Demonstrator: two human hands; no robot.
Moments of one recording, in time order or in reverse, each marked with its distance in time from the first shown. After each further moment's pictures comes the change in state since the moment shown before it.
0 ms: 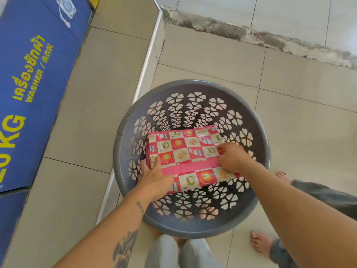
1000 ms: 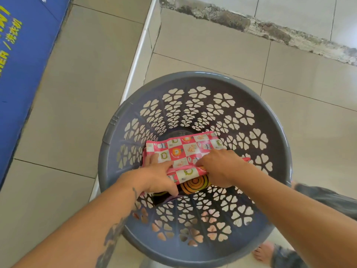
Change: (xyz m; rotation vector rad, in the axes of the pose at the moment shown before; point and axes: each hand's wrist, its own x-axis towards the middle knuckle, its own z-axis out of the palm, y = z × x) left_hand 0.081 0.009 -0.006 0.478 -0.358 0.146; right_hand 0.018 -0.028 0.024 -0.835 -0.161 -0.505
